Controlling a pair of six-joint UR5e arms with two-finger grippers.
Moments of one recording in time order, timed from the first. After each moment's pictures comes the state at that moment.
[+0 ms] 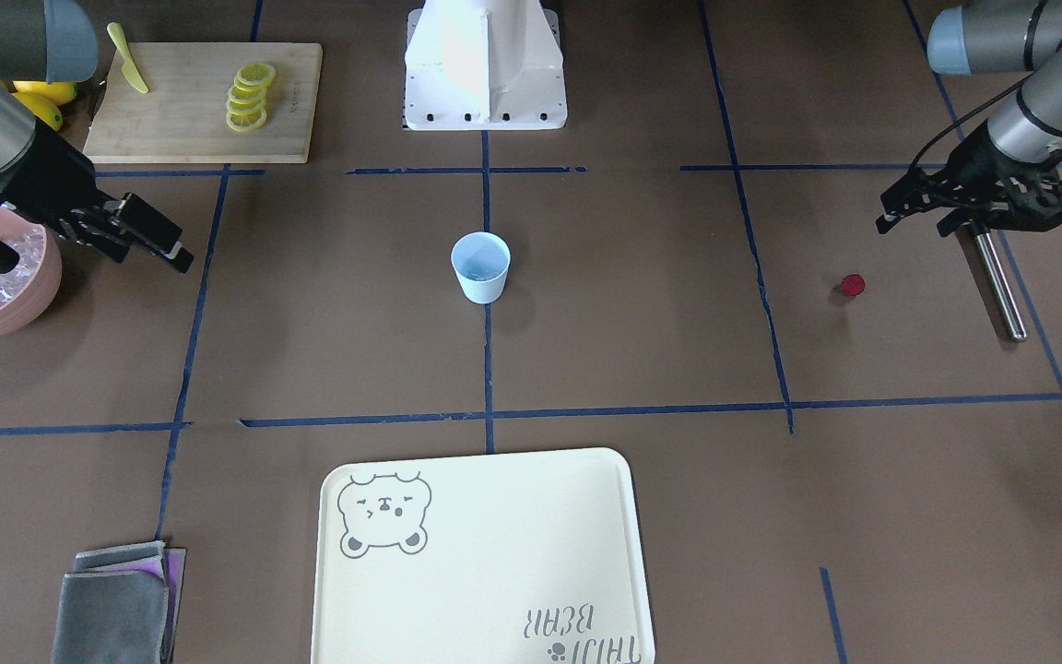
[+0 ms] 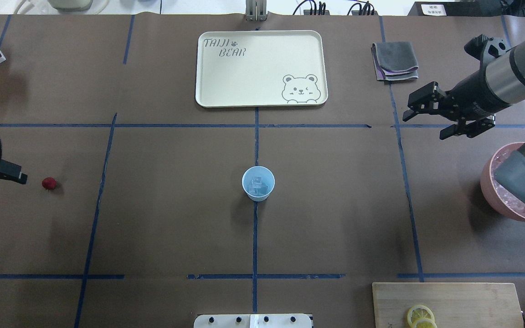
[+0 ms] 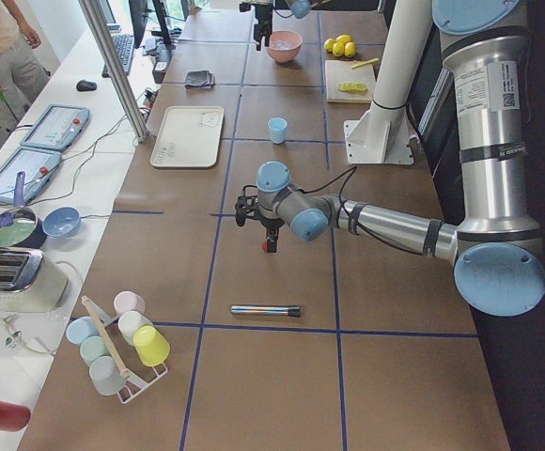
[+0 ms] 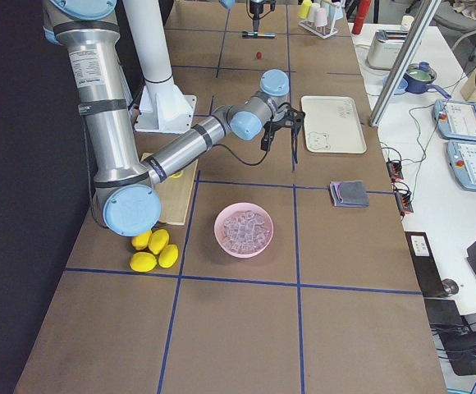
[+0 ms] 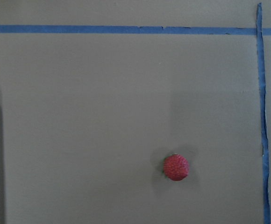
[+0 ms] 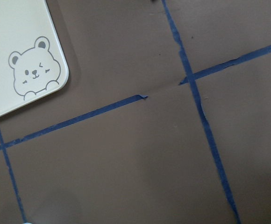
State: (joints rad) left arm -0.94 -1.42 -1.88 -2.08 -2.23 -0.91; right arm 1.00 -1.39 1.96 -1.34 2.33 1.26
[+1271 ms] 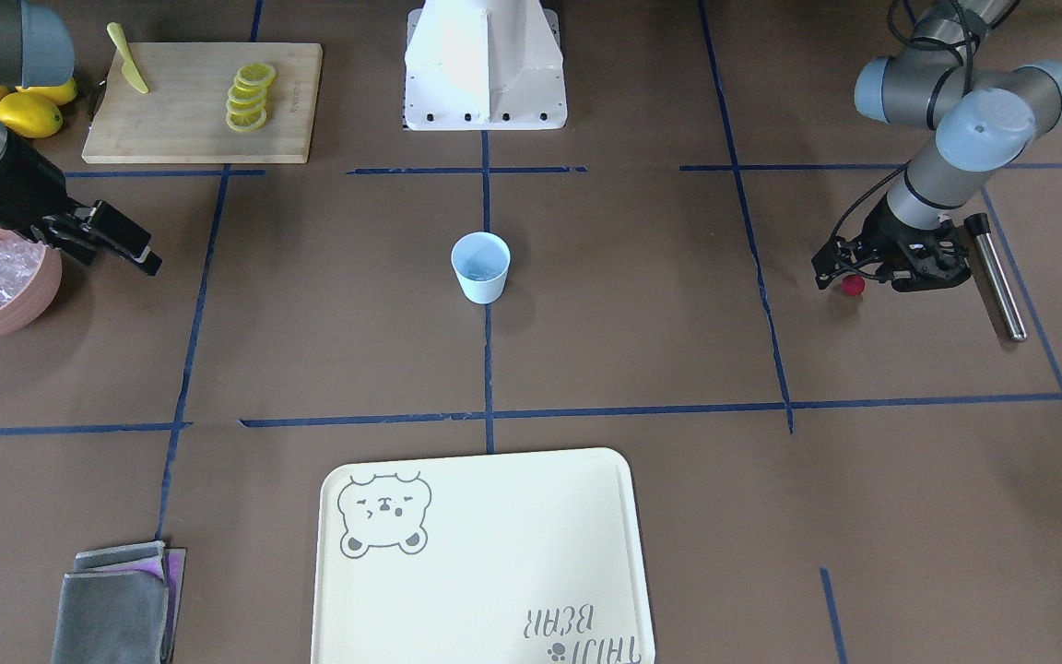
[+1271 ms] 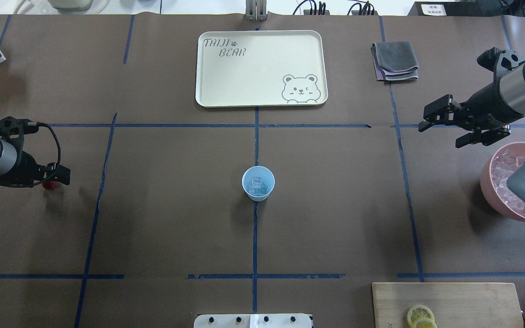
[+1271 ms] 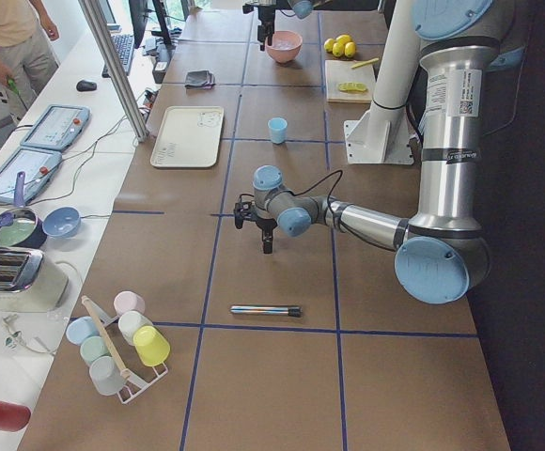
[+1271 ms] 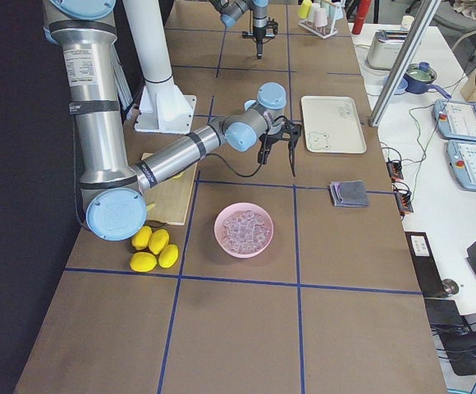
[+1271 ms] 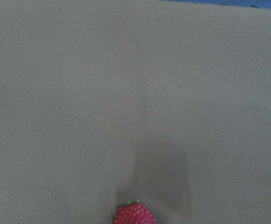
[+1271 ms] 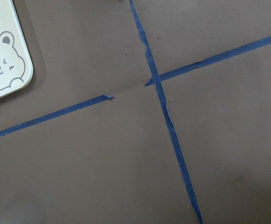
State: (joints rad) left arm -0.80 -1.56 -1.71 -2.08 -2.06 -1.03; right arm 1.00 -1.45 1.95 -1.33 2.32 1.21
